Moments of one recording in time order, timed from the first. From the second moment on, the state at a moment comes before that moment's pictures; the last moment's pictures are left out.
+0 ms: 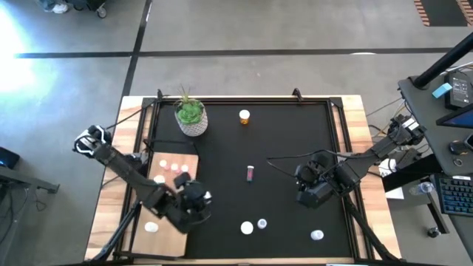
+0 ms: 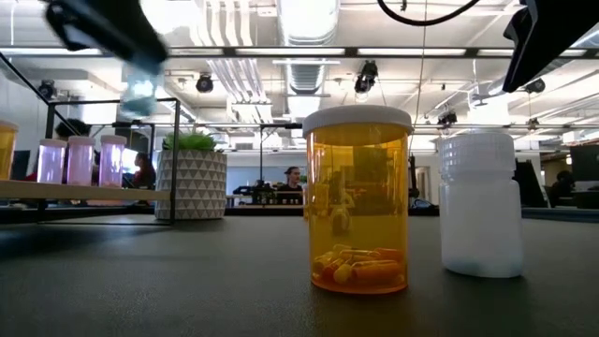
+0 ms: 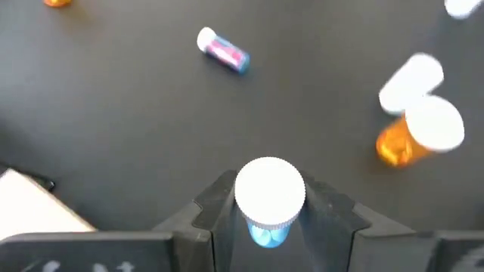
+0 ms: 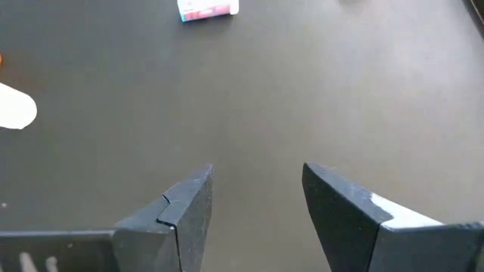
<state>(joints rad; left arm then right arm) -0.68 1.50 1.12 -0.73 -0.68 -1.07 0.58 1.32 1.07 -1.12 0.46 0.88</state>
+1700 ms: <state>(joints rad) -1.23 1.11 0.63 -0.75 -0.72 -1.12 0.58 1.32 1.07 -1.11 0.45 0.86</state>
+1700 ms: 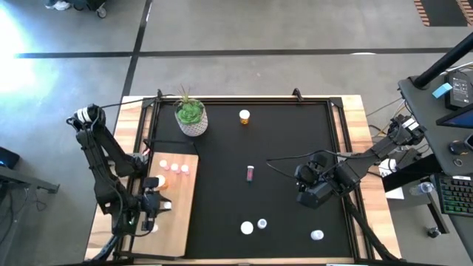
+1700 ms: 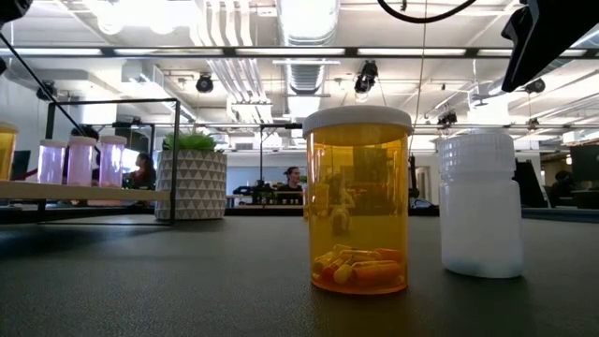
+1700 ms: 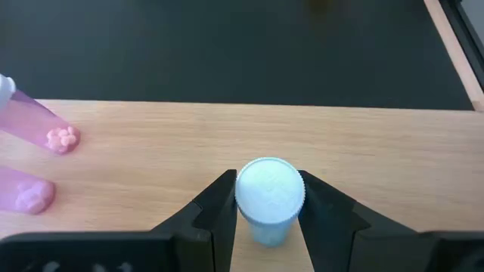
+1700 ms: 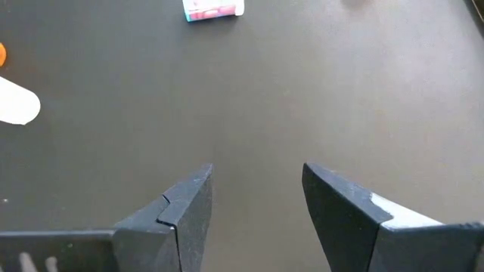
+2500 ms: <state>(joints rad) -1.23 1.11 0.64 -0.78 -0.74 -1.15 0.58 1.32 1.07 -1.06 0.45 0.86</state>
